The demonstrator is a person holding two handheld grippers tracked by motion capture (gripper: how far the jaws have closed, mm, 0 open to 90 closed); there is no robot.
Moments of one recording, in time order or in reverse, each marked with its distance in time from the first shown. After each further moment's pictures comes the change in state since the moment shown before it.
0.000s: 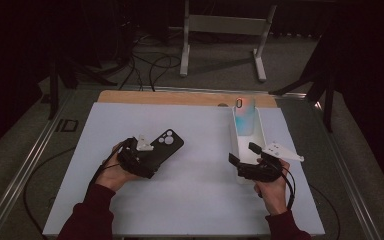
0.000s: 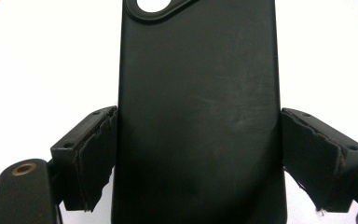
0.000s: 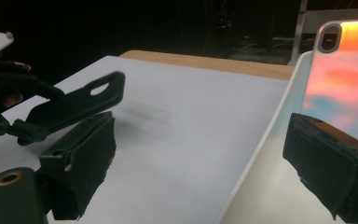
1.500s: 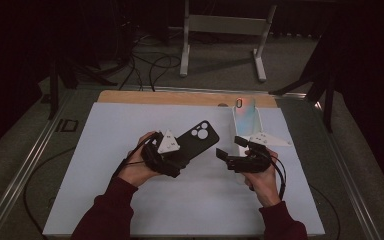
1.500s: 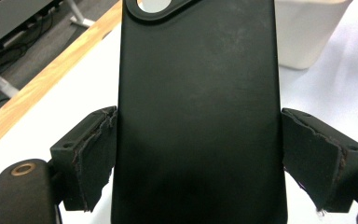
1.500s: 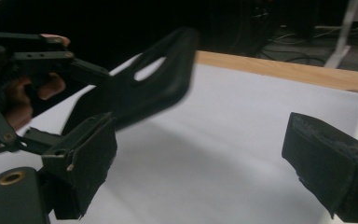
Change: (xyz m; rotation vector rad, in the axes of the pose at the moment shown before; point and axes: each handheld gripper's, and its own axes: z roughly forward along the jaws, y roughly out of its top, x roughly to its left) left arm -0.053 0.067 -0.016 -0.242 -0.076 0.192; right arm 0.020 0.030 0.023 0.053 0.136 0.009
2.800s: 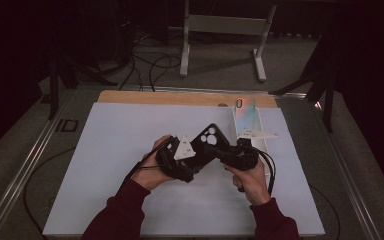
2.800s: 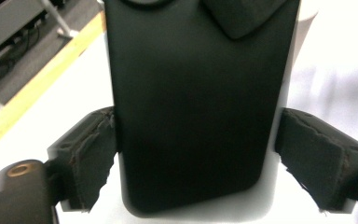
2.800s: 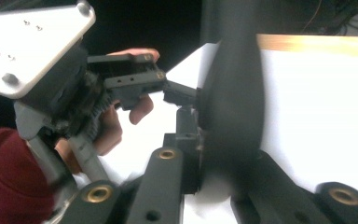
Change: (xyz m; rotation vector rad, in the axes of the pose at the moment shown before) left arm -0.021 0.014 0.016 -0.025 -0.011 0.018; right arm 0.020 0.011 0.020 0.065 0.242 0.081
